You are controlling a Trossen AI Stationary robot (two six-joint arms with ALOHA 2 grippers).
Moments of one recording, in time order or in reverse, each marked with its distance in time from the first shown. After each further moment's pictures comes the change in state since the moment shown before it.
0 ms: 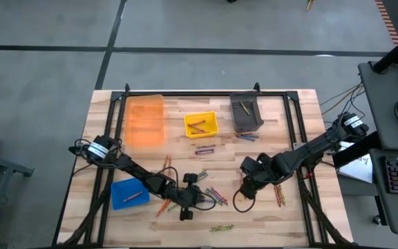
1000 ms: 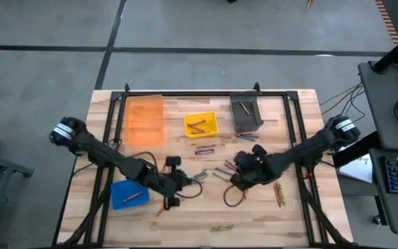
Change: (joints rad) left arm 0.002 -0.486 -0.007 -0.505 -0.175 0.007; right arm -0.075 0.131 -0.005 0.051 0.349 -0.049
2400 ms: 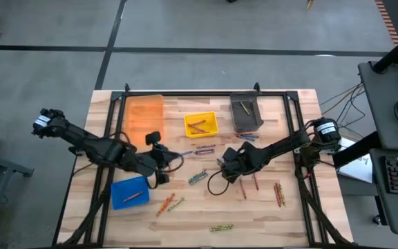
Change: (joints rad) left arm 0.081 -0.308 0.001 -0.301 -0.200 -0.048; right arm -0.162 0.180 0.000 0.149 -0.160 -0.191
